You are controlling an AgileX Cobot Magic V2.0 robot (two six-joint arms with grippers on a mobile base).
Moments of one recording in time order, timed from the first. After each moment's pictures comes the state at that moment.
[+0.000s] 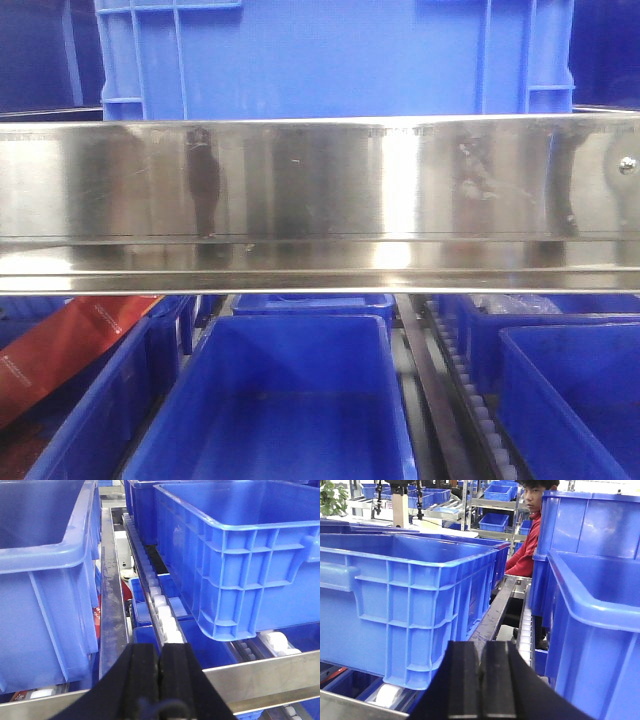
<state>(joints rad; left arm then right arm) -0.29 0.43 -0.76 0.01 0.69 0.00 0.25 0.27 -0.50 0.08 0.33 -0.12</state>
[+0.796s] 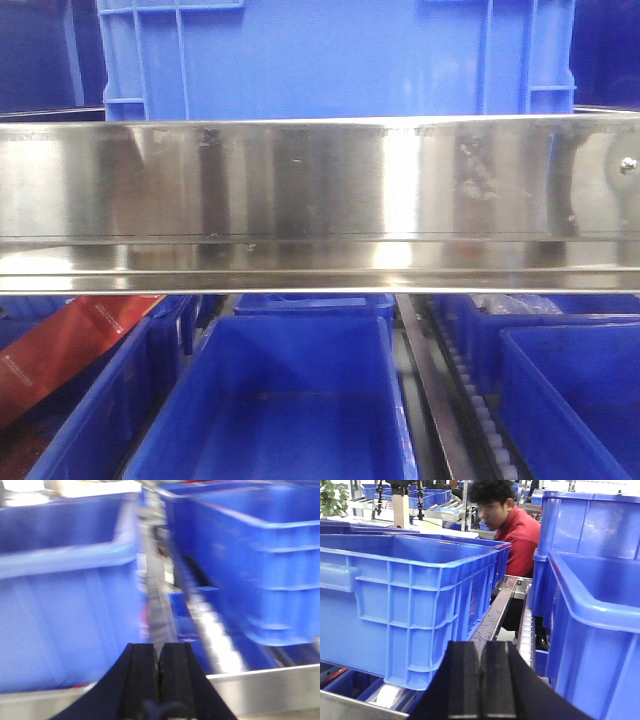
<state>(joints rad) -0.15 0.27 -0.60 0.10 0.59 0.00 0.25 0.27 -0.50 0.08 0.33 -0.12</state>
